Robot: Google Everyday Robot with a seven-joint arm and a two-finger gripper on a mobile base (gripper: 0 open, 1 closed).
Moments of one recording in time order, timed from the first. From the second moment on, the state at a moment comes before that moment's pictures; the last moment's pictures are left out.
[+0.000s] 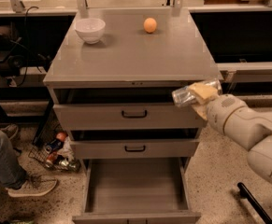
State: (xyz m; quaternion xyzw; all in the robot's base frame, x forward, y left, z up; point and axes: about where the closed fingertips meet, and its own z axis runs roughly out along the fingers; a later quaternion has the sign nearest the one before) arm 0.561 -0.175 0.837 -0.70 0.34 -0.40 0.48
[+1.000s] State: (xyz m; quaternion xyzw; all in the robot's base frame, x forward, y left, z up) arm 0.632 -0.185 0.903 -0.69 0.32 -0.37 0.53
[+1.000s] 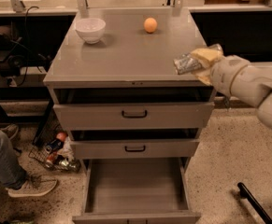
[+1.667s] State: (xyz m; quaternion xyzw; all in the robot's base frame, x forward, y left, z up) arm 0.685 -0.175 0.929 -0.73 0.27 -0.34 0.52
